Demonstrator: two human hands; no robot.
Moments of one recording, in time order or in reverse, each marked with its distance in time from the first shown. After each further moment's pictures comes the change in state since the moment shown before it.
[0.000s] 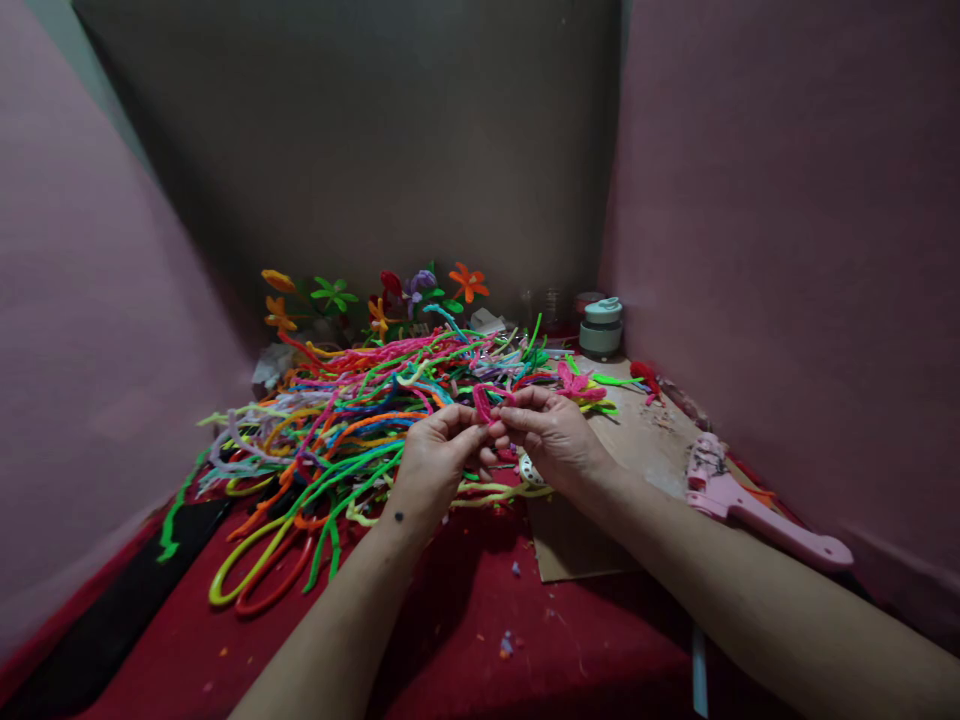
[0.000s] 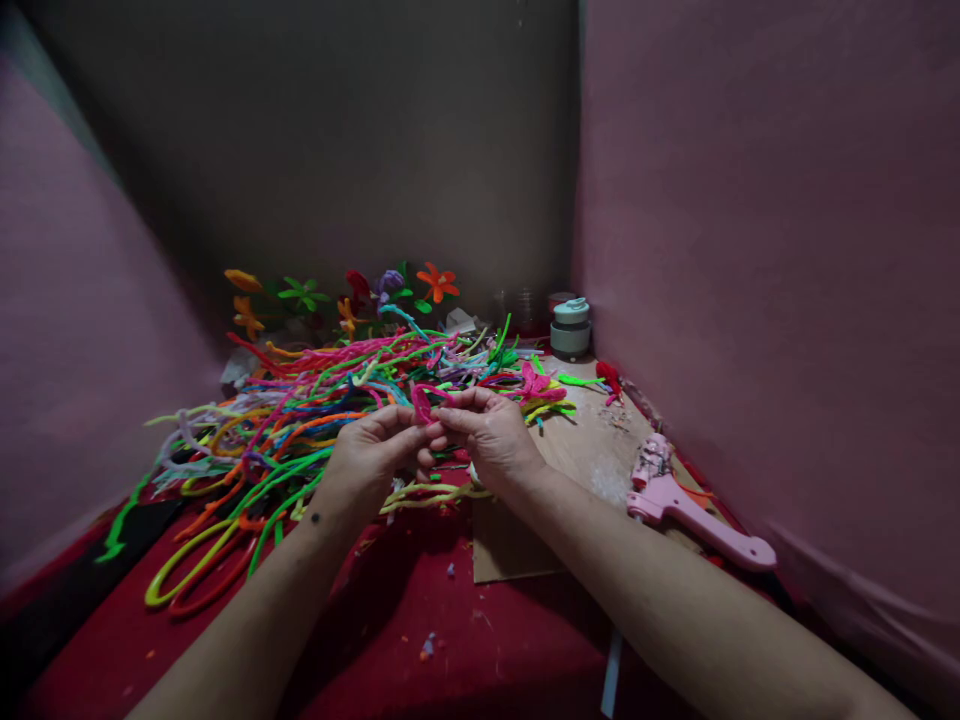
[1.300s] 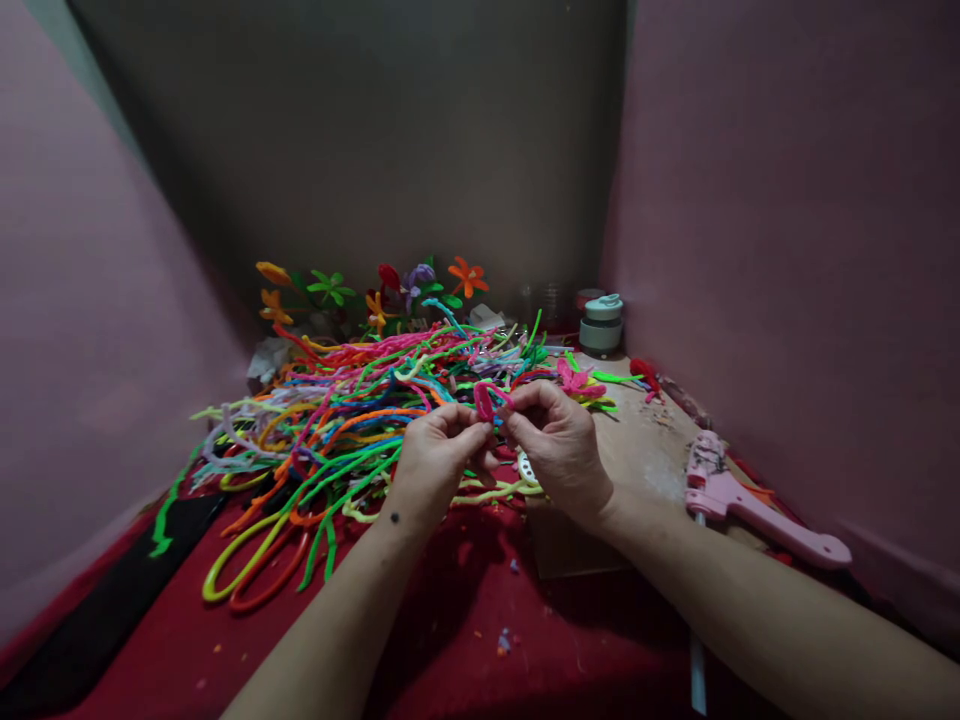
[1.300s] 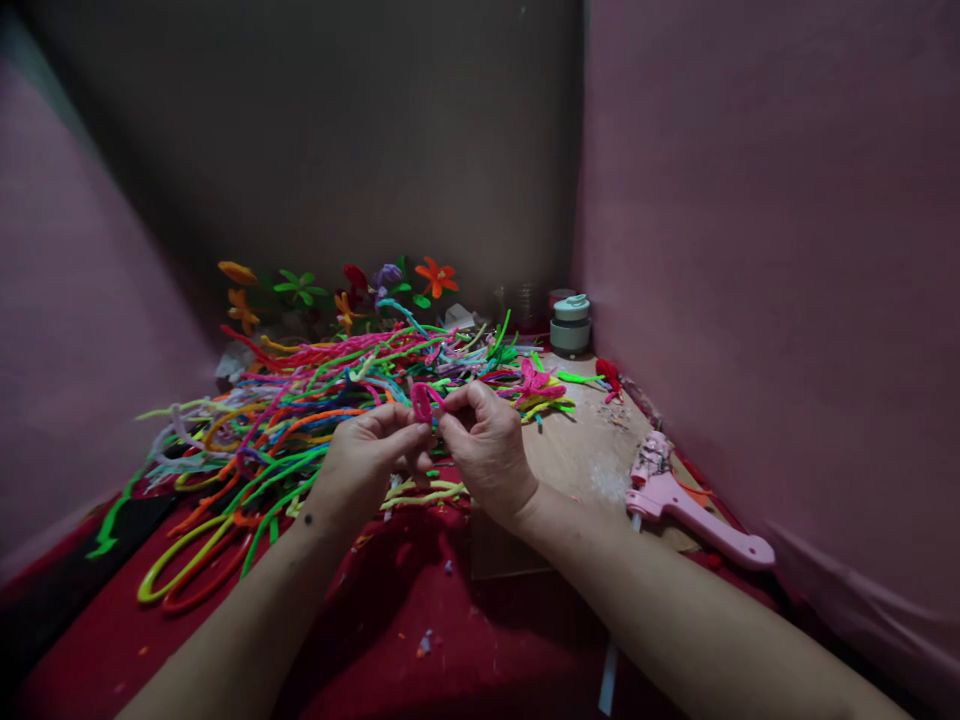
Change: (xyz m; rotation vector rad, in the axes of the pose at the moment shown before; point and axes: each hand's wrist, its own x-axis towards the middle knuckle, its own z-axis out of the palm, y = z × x) left_hand -0.005 0.004 0.004 0.068 0.047 -0.024; right_hand -0.012 0.012 -0.007 -0.828 0.108 -0.608
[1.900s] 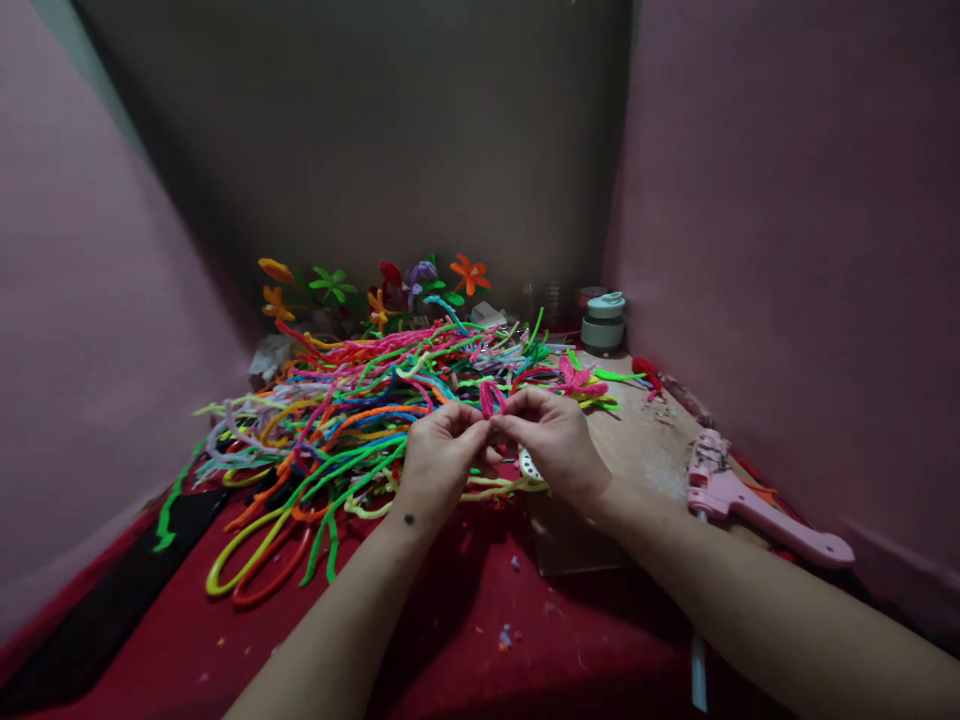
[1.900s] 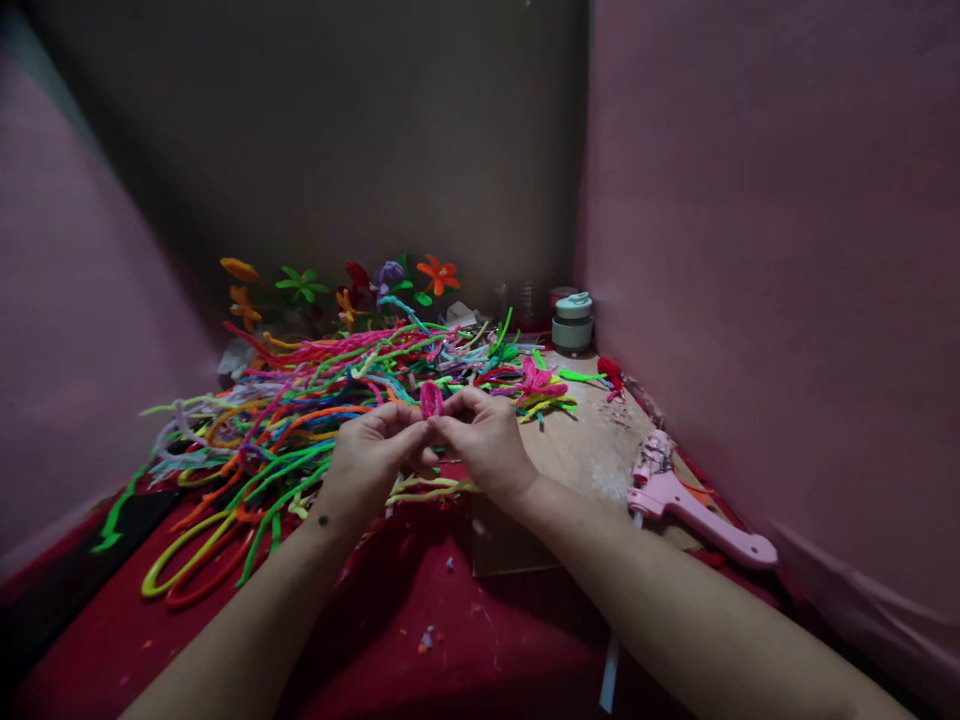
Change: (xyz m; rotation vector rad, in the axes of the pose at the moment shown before) left_hand 0.001 -0.005 0.003 0.075 0.070 0.056; right_hand 0.006 -0.002 0.001 0.219 -0.158 0.270
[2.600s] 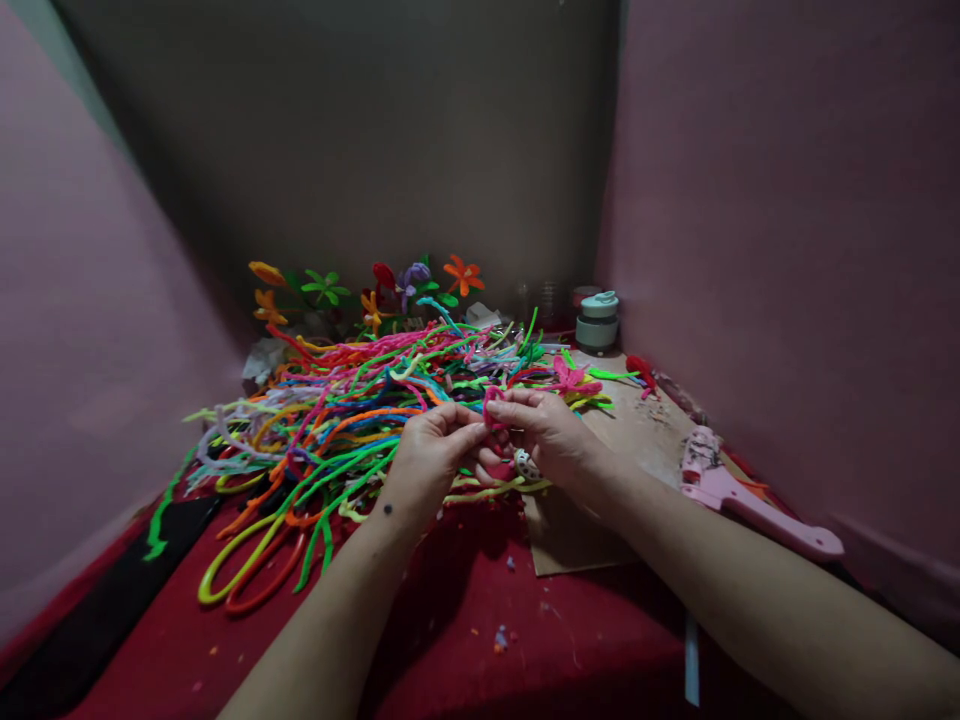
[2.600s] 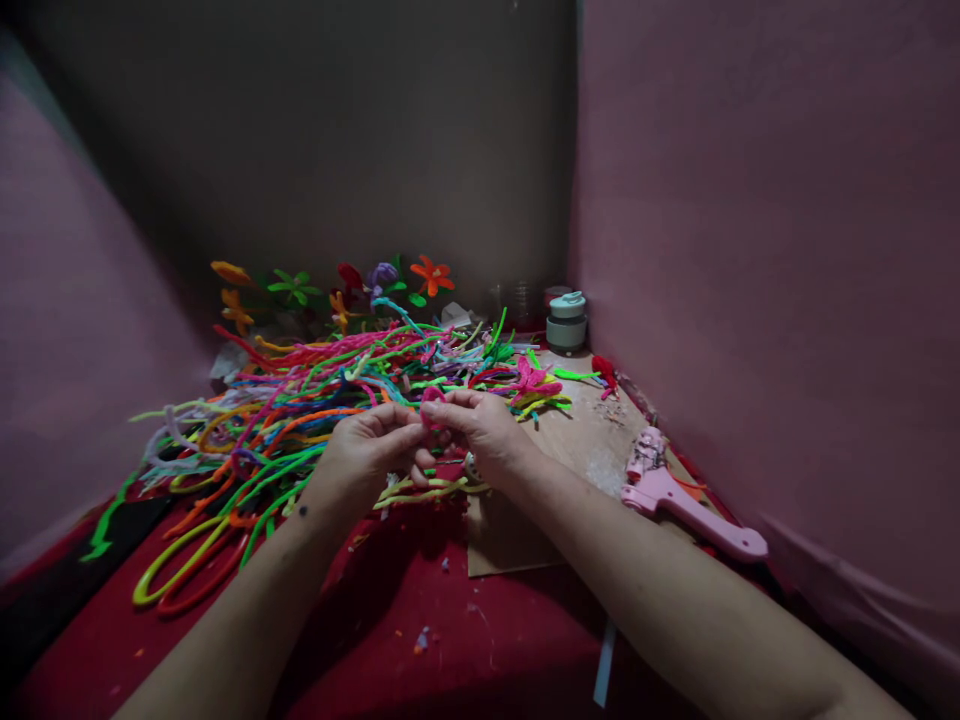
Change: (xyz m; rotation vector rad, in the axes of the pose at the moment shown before) left_hand 0.002 0.001 -0.007 -0.107 -0.202 -0.044; right_hand 0.012 -0.004 -0.007 0.494 -0.216 0.375
